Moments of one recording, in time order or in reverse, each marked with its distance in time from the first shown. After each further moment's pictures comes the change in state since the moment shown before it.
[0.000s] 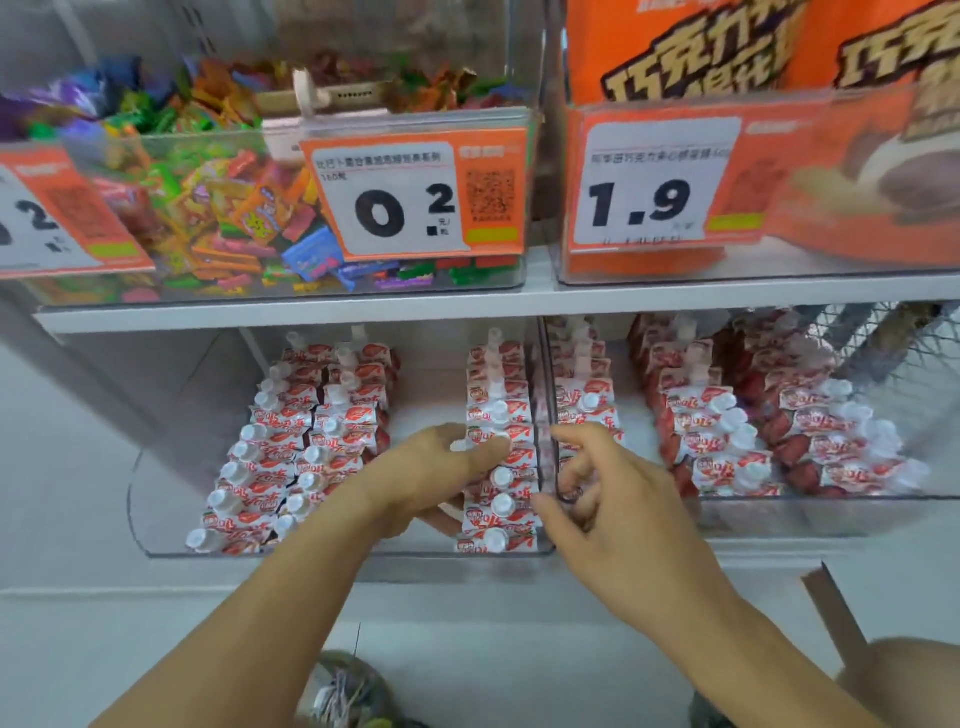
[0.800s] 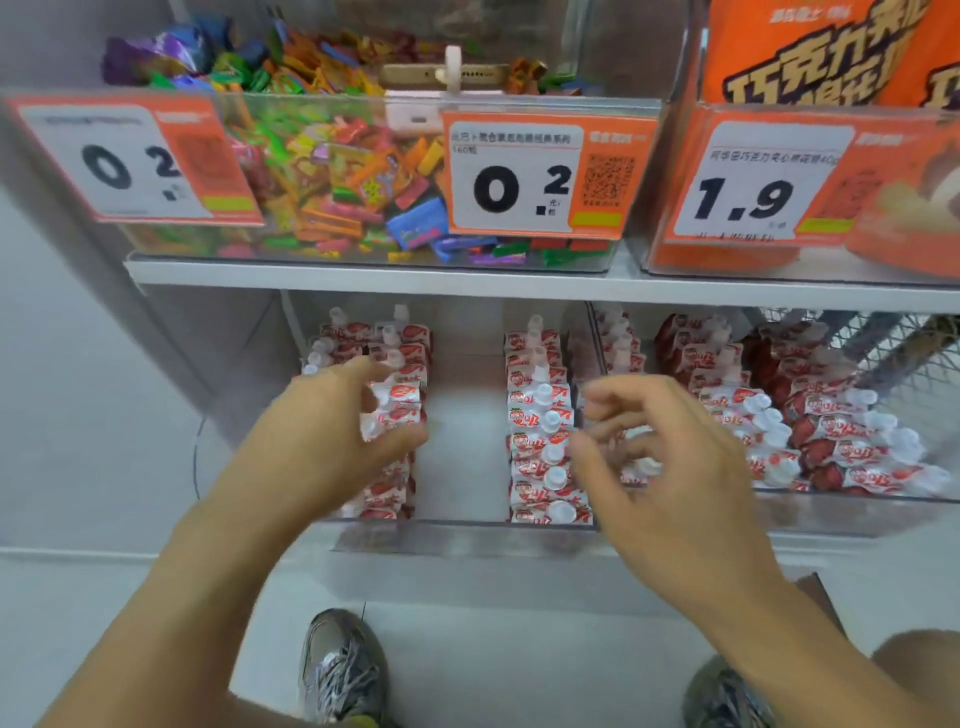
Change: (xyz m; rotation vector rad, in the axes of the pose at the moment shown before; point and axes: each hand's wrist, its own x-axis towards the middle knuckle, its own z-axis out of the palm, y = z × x) left_hand -0.061 -0.044 -0.086 0.643 0.560 0.262; right_hand -0.004 -0.062 -0.003 0.103 0.230 -0.183
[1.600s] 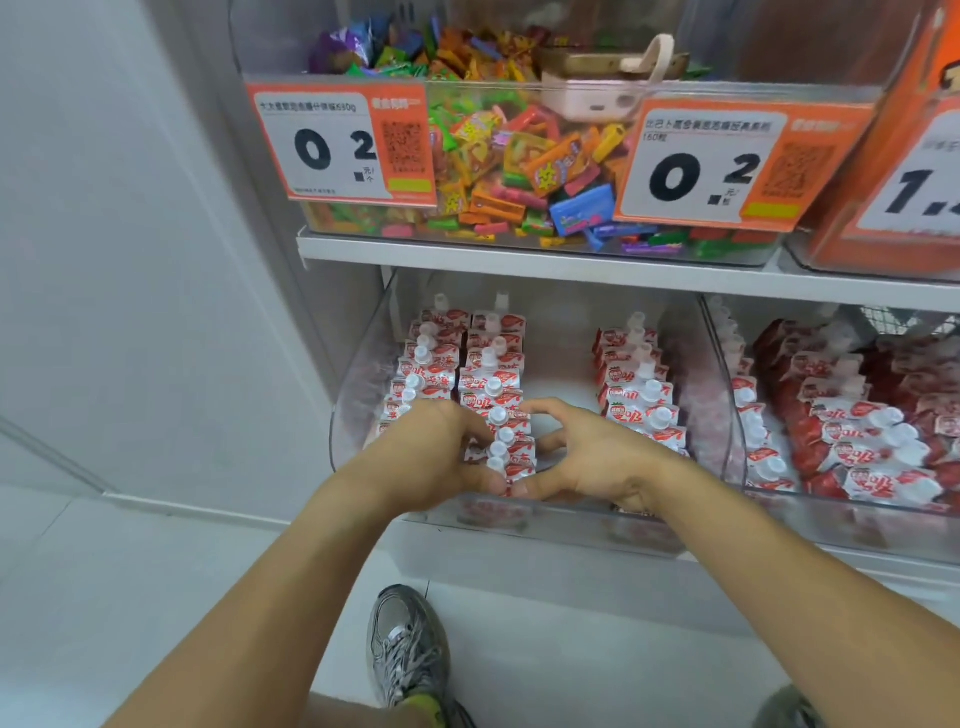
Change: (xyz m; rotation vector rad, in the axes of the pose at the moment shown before) left_hand 0.006 -0.055 0.030 -0.140 -0.262 0.155; right_hand 0.049 0.007 0.117 0.295 -0.889 0.628
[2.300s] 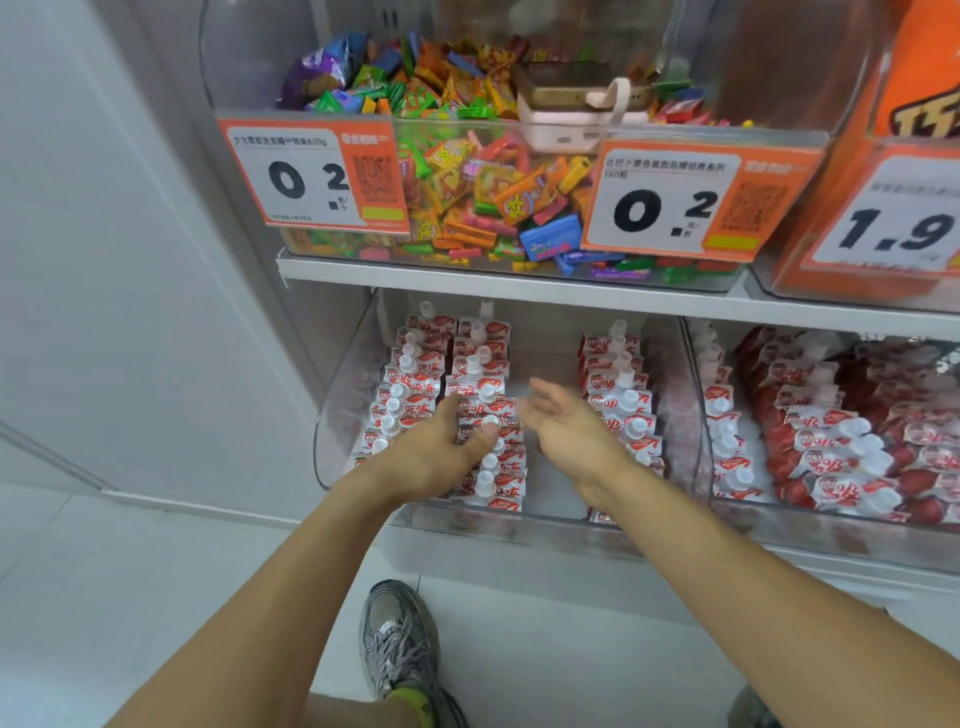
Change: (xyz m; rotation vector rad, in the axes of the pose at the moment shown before) left_hand 0.029 -0.005 0.024 -0.387 -0.064 -0.240; right_hand 0.028 0.003 0.000 0.261 0.308 -0.047
